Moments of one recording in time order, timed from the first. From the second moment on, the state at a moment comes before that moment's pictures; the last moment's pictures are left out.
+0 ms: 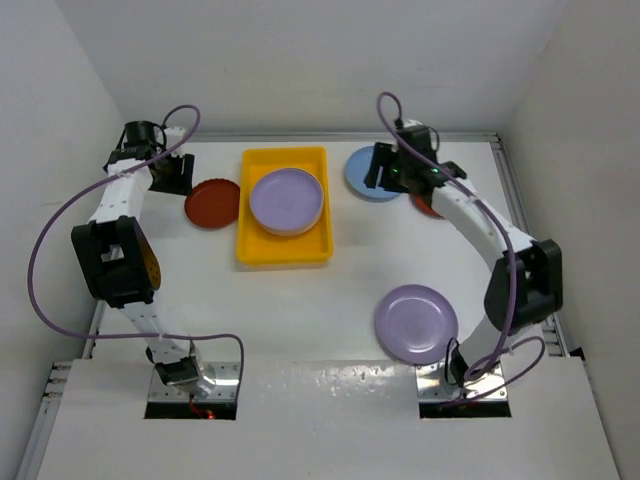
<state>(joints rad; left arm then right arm) 0.23 1.82 1.58 -0.69 0.18 0.31 0.38 1.69 1.42 -0.39 0.05 0.39</state>
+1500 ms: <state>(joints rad) -1.05 2.22 1.68 -0.50 0.32 0.20 -0.01 0.76 0.87 -0.86 0.21 0.41</state>
